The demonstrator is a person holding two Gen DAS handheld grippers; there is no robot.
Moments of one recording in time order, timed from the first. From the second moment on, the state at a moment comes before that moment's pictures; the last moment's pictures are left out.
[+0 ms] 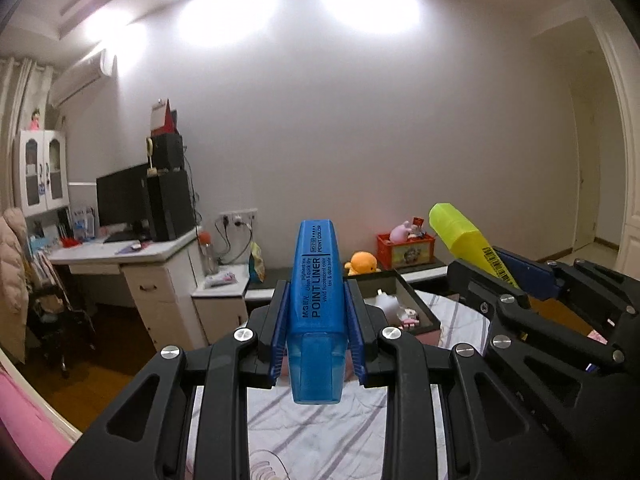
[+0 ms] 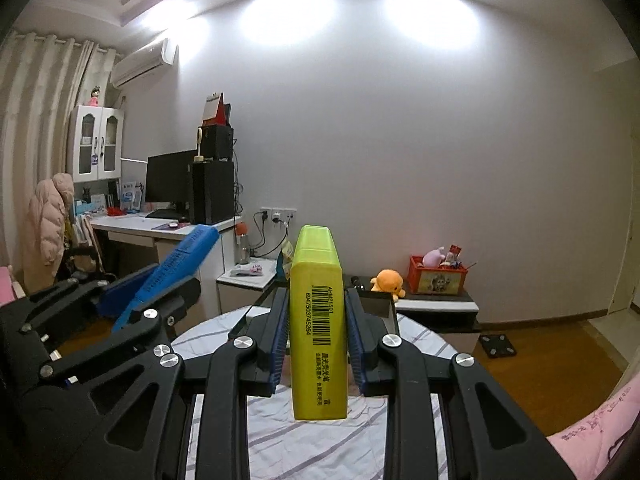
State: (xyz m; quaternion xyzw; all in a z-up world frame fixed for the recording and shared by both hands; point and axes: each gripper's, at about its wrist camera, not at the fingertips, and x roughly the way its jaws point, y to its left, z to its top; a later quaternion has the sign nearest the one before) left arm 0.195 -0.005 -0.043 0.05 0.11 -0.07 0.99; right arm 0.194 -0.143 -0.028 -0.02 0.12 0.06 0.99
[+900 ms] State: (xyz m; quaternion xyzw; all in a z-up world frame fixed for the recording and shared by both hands) left arm 0.282 -0.043 -0.026 0.10 0.08 -0.06 0.99; right arm 0.265 -0.157 -0.017 -0.02 0.11 0.05 0.99
